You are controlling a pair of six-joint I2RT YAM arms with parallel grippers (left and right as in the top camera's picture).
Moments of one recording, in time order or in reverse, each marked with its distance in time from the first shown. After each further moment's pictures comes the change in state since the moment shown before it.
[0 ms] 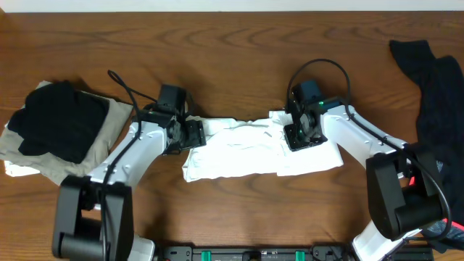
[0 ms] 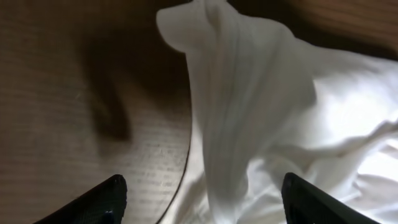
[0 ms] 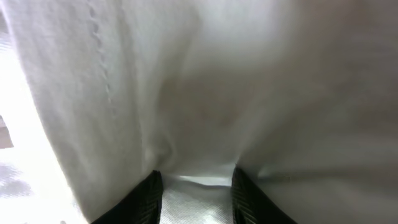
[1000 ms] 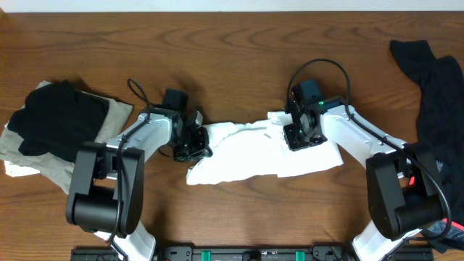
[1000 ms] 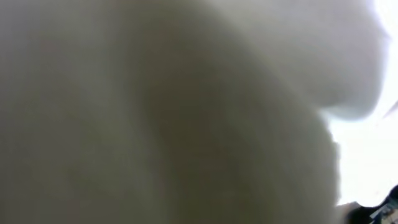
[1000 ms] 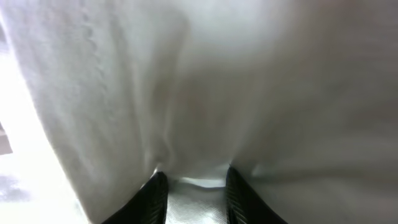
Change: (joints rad) left arm 0.039 0.172 0.017 -0.055 0.366 0.022; right arm 0.000 0.000 0.002 -0.005 -0.012 0.003
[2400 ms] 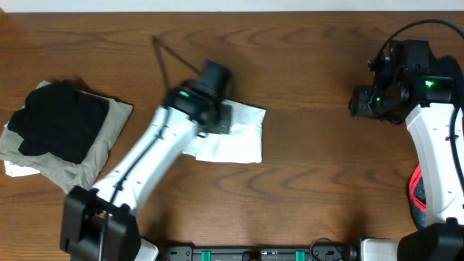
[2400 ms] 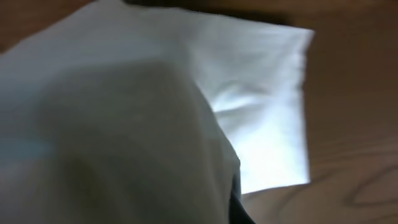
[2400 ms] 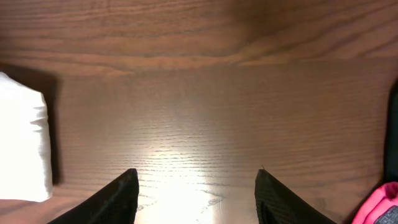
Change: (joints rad) left arm -0.343 -0.186 0.354 -0.220 -0.509 0.072; right arm -0.391 -0.303 0.294 -0.336 0.045 -0.024
